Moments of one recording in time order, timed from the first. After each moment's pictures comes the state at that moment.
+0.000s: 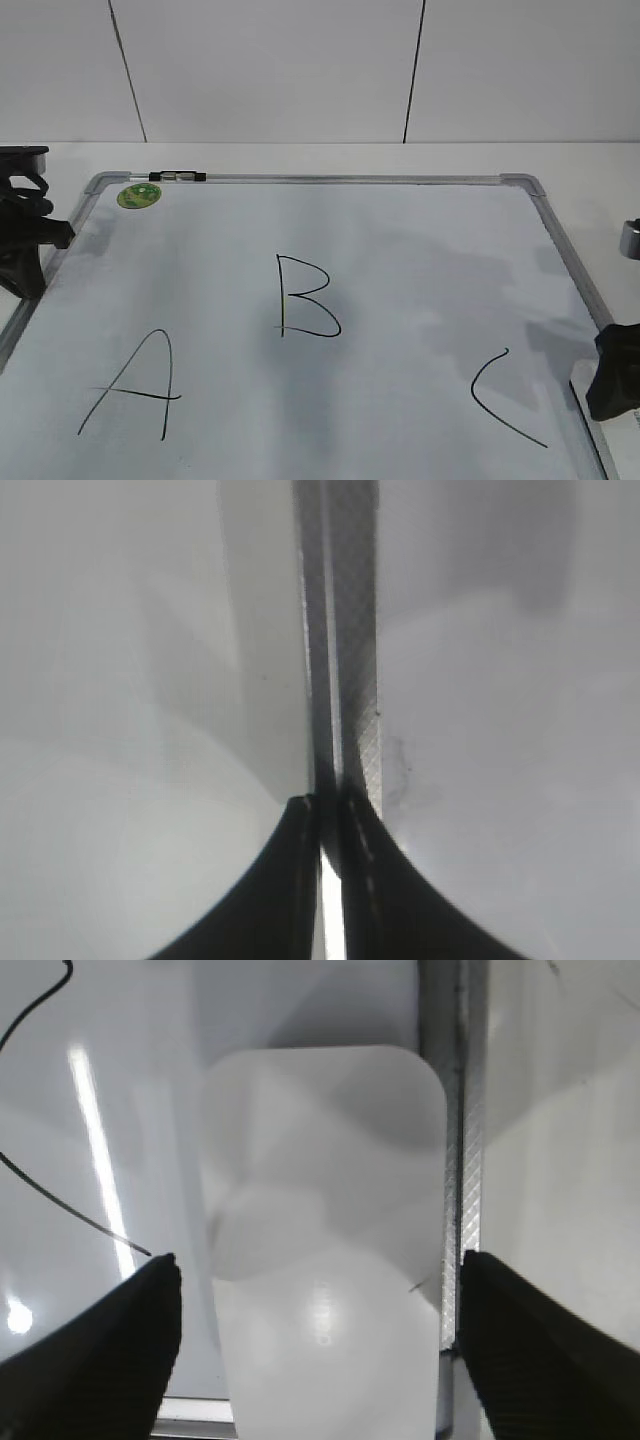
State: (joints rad) left arm -0.04 1.95 -1.25 -0.08 0.87 0.07; right arm 0.08 1.39 -0.70 0.16 0.90 0.06
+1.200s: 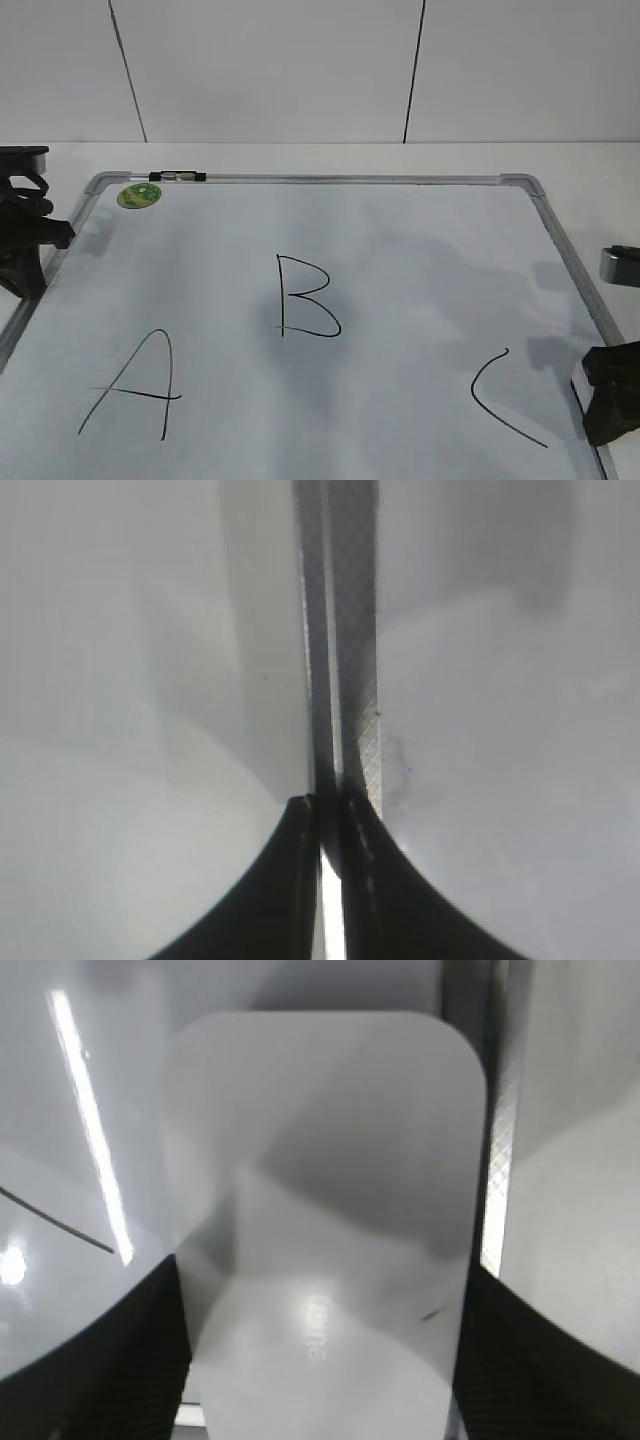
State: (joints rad) left arm -0.04 1.95 -1.25 -0.08 0.87 0.07; right arm 0.08 1.49 -0.71 0.16 0.91 0.04
